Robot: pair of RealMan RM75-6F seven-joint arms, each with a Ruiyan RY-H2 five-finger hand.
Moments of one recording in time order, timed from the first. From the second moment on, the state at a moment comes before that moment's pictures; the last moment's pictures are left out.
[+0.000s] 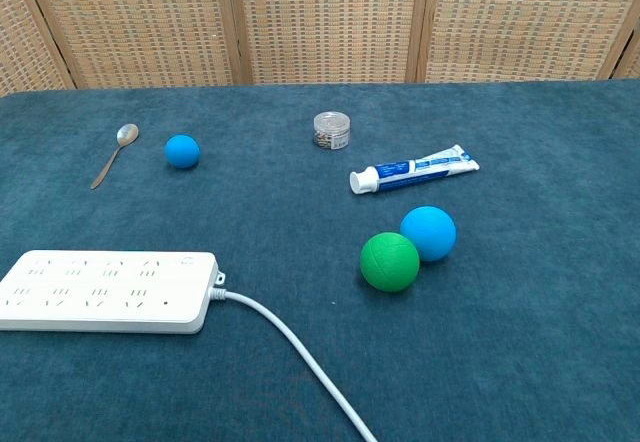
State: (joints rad) left arm -0.07 -1.13 0.00 -1.66 1.64 1.59 0.09; right arm 0.04 -1.10 0.09 -1.61 -1.56 1.61 0.03
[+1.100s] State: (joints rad) left arm -0.28 -1.29 0.02 -1.75 1.54 1.10 0.17; right arm 0.05 -1.10 0.10 -1.61 -1.53 1.57 0.05
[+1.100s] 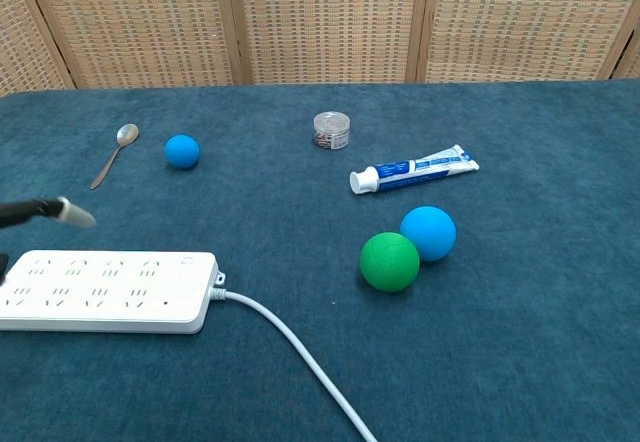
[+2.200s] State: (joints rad) left arm -0.44 -1.45 -0.01 -1.83 1.11 1.03 0.56; right arm 0.05 -1.08 0.10 -1.60 -1.50 1.53 0.08
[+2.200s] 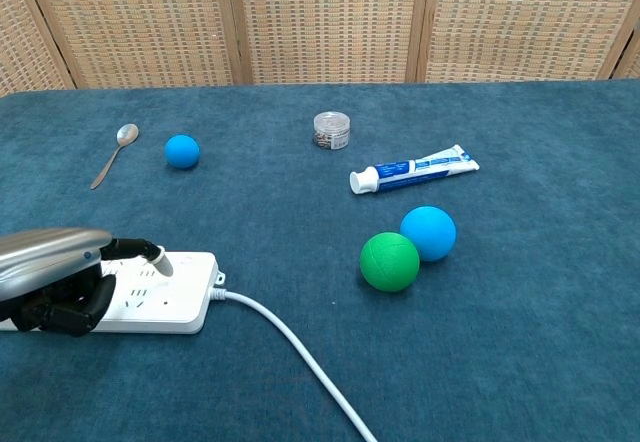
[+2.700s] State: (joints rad) left arm -0.48 -1.45 0.02 -1.81 1.05 1.01 0.56; right arm 0.05 -1.08 0.10 -1.60 -1.50 1.53 0.08
